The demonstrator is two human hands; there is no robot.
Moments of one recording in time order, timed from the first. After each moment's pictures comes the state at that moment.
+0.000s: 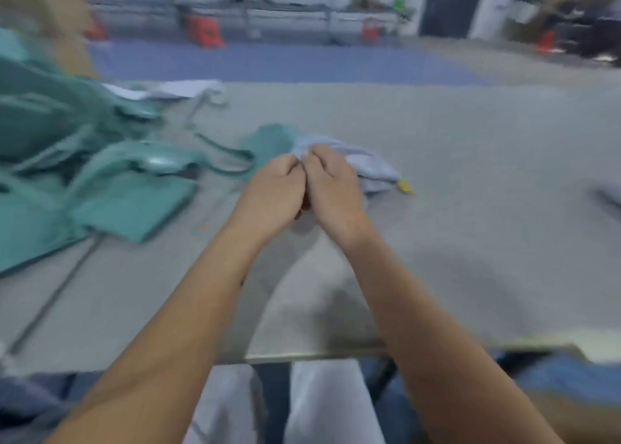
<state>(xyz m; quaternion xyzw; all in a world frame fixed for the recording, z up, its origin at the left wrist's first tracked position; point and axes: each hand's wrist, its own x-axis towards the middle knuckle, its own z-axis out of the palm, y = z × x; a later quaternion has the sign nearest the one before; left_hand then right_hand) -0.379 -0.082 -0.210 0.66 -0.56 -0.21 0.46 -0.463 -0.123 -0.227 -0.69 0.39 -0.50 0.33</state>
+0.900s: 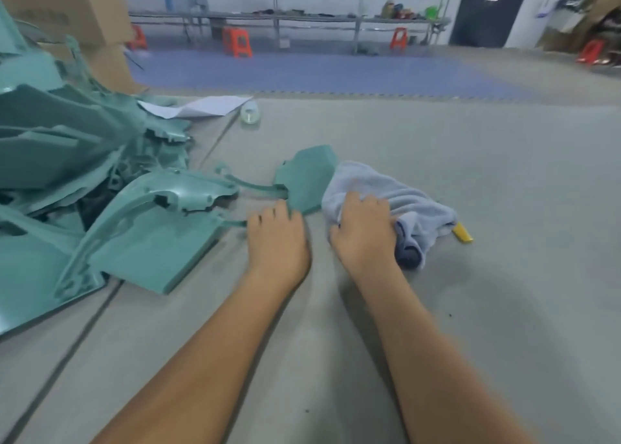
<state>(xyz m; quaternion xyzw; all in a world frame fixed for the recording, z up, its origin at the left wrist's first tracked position) -0.313 -0.158 -0.284 0.79 -0.59 0.16 0.05 -0.429 -0.214 -0.276 -0.78 0.58 -0.20 -0.08</state>
